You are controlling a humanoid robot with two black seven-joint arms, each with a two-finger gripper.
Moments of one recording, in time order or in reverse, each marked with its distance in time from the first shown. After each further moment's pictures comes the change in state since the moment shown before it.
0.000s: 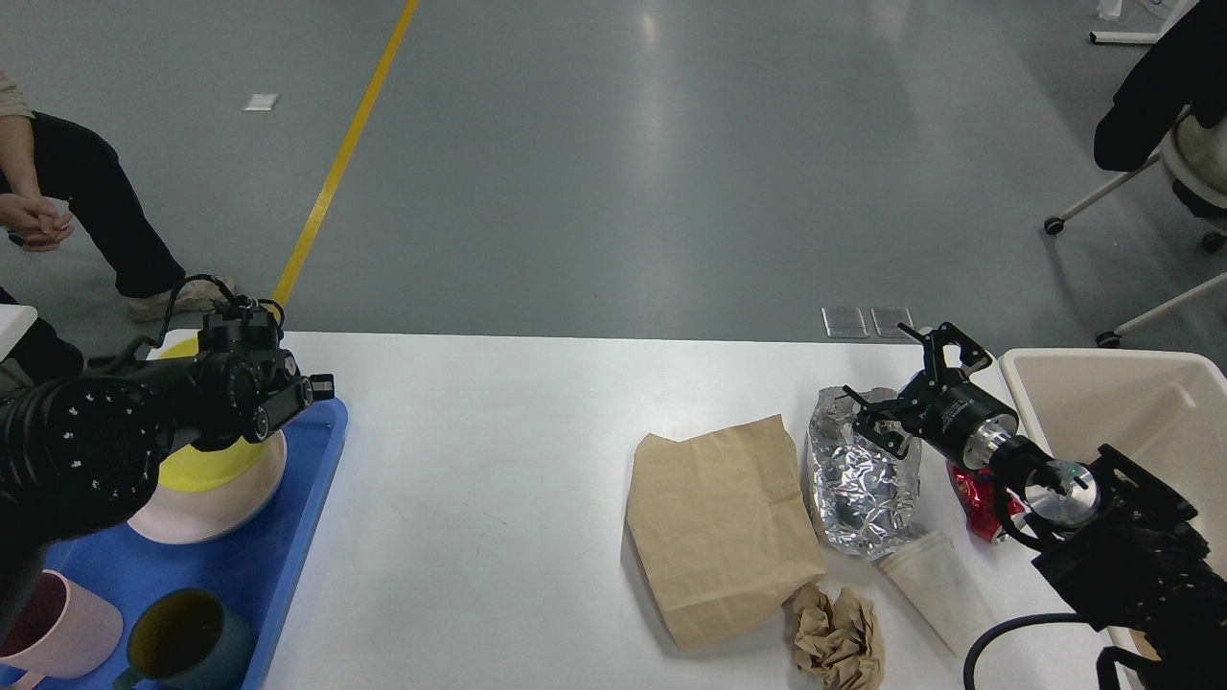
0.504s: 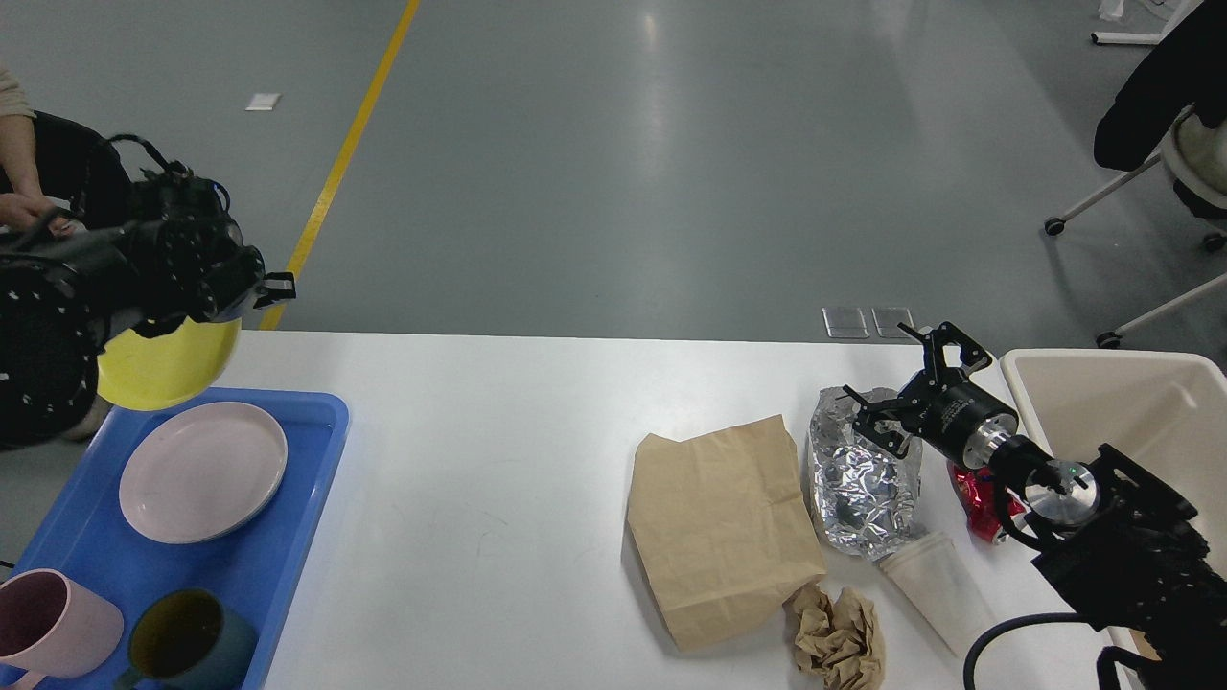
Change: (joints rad) left arm -0.177 0.031 0.122 -0.041 -0.123 -0.031 -0.004; right arm 0.000 0.000 0.000 0.000 0.000 0.000 0.000
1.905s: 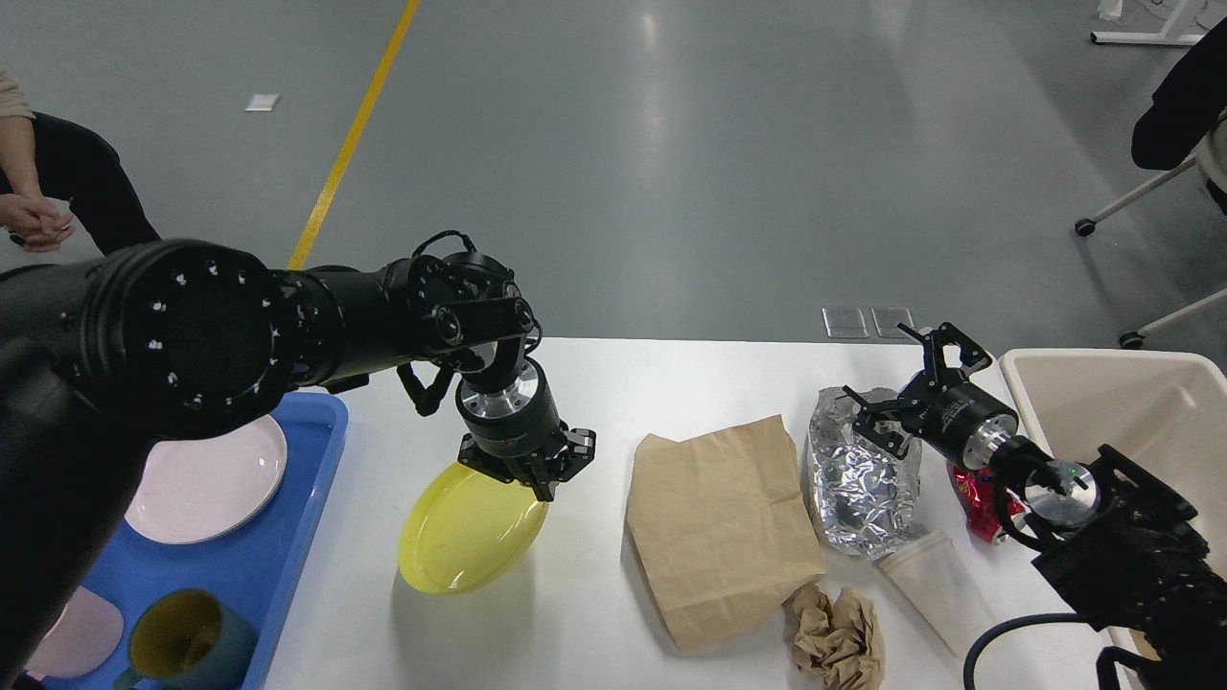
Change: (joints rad) left arm -0.318 -0.305 -0.208 -0.367 -0.286 -0.486 0.010; right arm -0.001 0.000 0.000 0.000 0.000 0.000 0.000
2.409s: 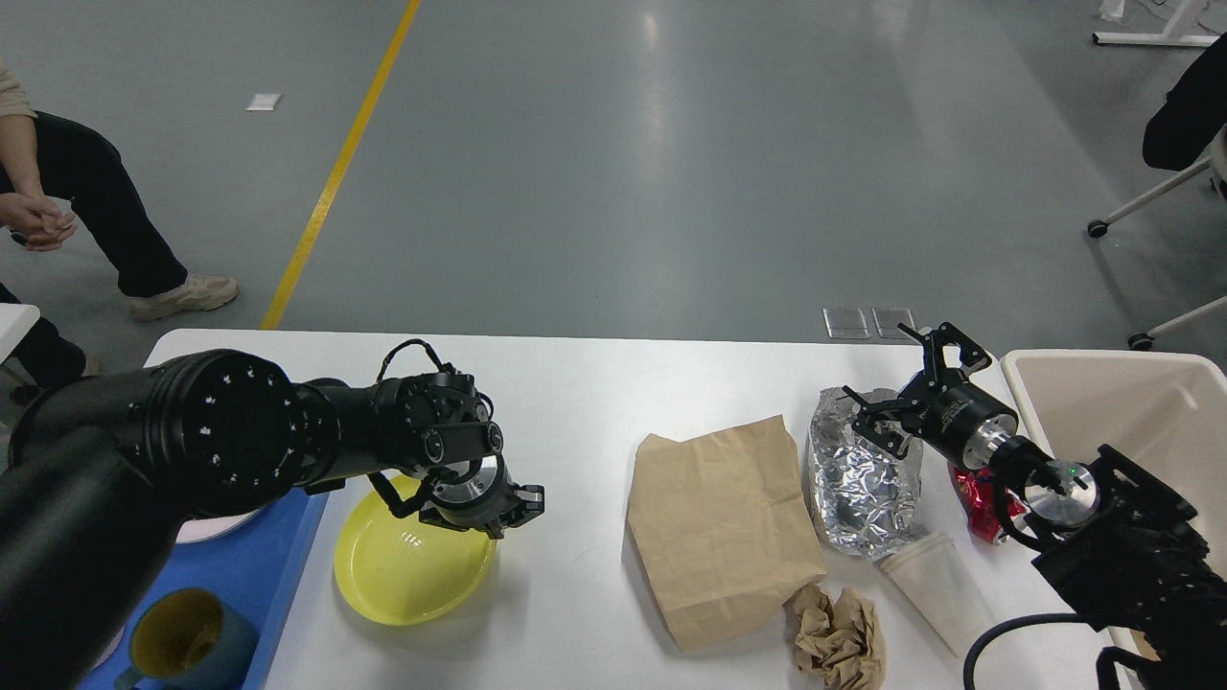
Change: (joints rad) left arm 0.303 -0.004 0.040 0.073 0.083 0.330 0.002; right arm 0.000 0.000 0.000 0.000 0.000 0.000 0.000
